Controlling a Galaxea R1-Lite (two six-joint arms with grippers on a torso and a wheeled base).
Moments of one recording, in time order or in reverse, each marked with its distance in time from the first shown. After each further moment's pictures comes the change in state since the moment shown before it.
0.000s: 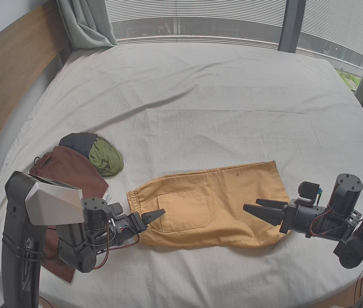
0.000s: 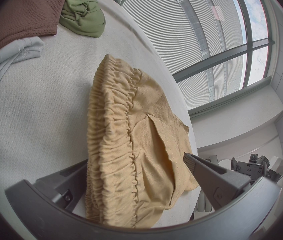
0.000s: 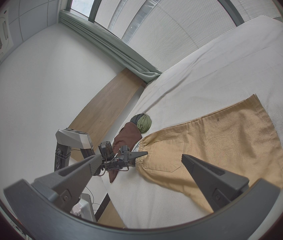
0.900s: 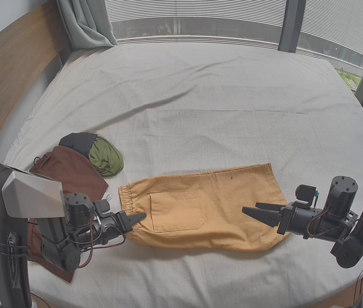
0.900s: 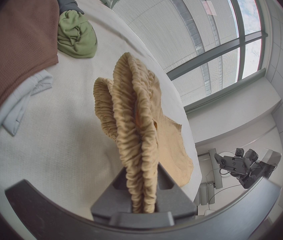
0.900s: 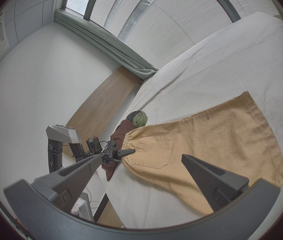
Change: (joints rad) left arm 0.065 -0.123 0.129 -0.001 -0.090 0.090; right arm -0.015 0.046 -0.004 0.000 0.000 -0.001
